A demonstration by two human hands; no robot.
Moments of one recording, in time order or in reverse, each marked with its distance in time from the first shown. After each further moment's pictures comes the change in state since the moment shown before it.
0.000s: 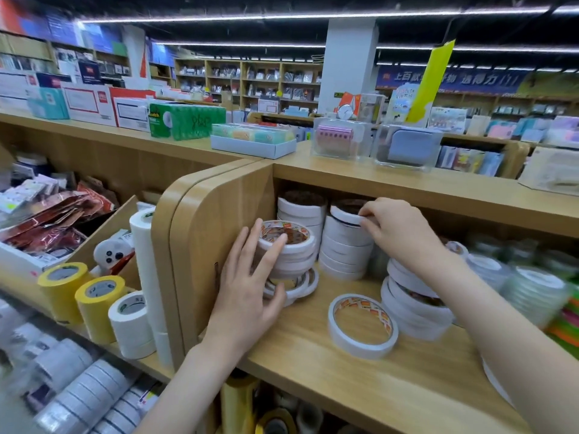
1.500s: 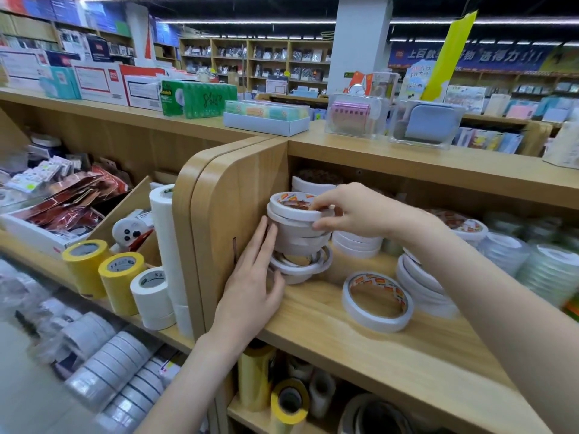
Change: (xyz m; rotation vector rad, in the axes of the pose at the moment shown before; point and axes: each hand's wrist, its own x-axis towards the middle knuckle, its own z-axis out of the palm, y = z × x) left_hand -0.024 -0.003 -0.010 -0.125 -0.107 -0.125; right_hand 0.016 -0.058 0.001 0.220 -0.392 -0.383
